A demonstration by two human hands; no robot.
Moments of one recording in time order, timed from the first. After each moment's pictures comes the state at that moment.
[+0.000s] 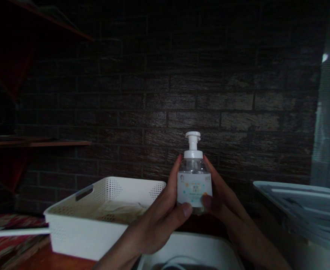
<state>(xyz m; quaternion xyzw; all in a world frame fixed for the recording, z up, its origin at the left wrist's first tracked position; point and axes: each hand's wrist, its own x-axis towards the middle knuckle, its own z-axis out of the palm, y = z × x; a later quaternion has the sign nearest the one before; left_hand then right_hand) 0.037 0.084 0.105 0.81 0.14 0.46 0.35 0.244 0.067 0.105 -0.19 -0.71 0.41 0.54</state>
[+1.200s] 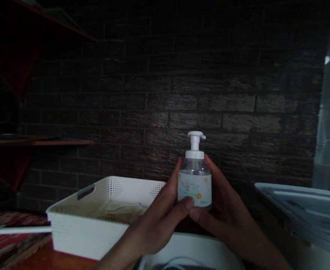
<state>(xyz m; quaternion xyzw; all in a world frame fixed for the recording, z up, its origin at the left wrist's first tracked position) 0.031 0.087 0.093 0.79 0.22 0.49 0.29 0.239 0.071 0.104 -0.21 -0.73 0.37 0.53</state>
